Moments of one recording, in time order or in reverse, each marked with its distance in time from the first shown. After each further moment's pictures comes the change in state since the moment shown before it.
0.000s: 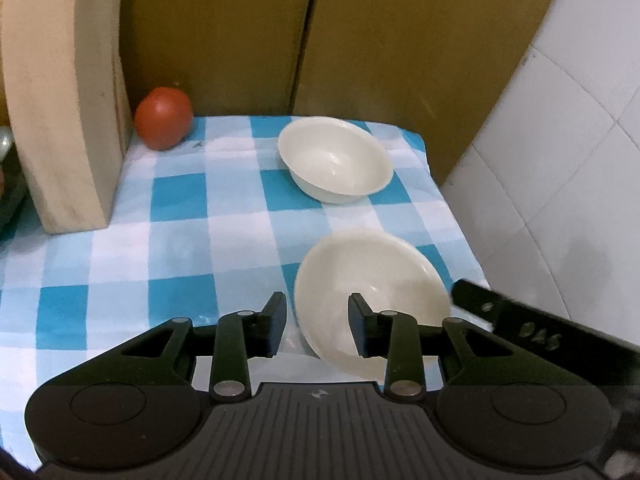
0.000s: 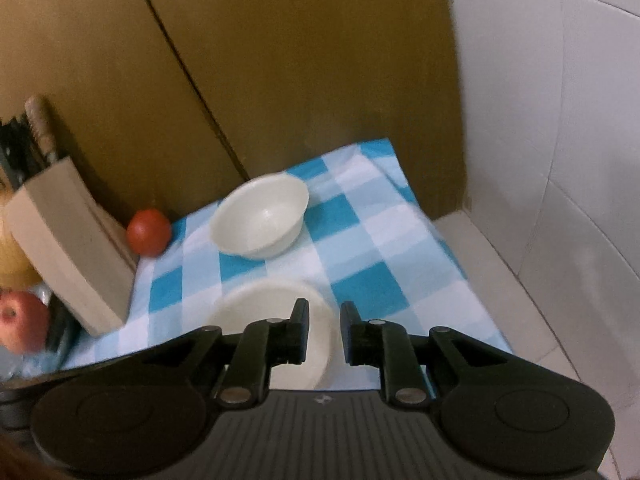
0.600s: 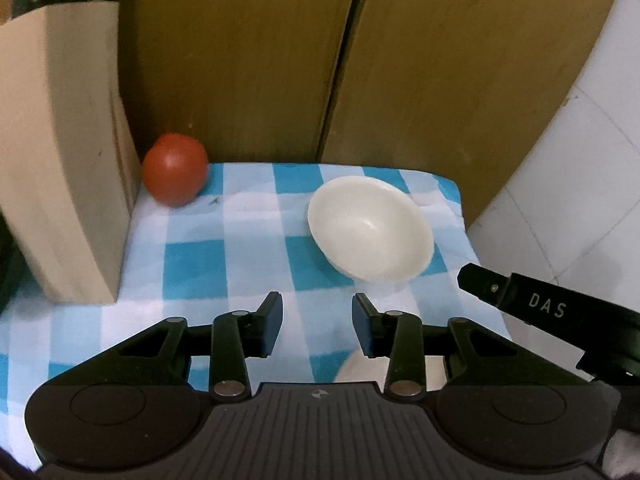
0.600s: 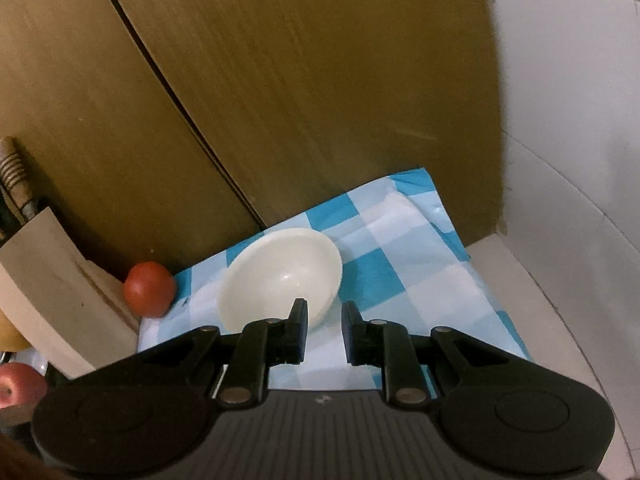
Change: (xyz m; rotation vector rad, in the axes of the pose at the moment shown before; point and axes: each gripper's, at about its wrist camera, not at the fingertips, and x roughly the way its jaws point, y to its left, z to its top) left arm 0.032 0.010 0.059 -0.024 -0.030 0.059; right arm 0.068 0.015 0.053 0.026 -0.006 0.045
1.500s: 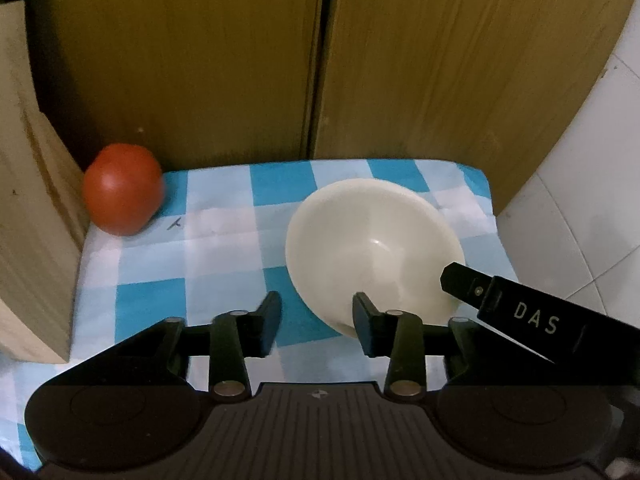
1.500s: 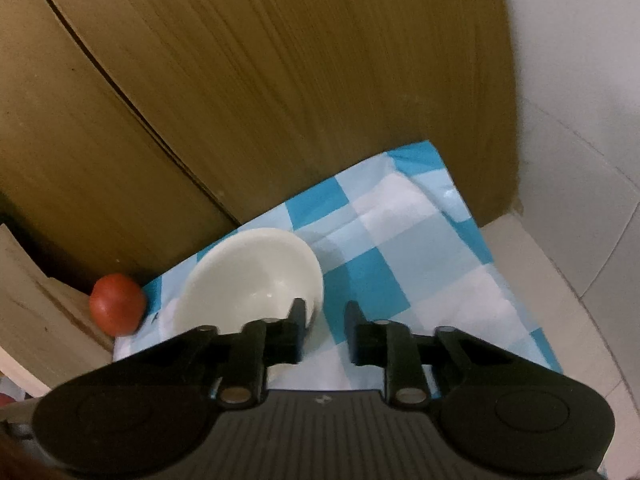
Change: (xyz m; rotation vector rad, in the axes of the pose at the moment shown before) left arm 0.073 -0.016 0.026 0.044 0.073 0.042; right arm 0.060 -0.025 0.011 0.061 0.074 0.029
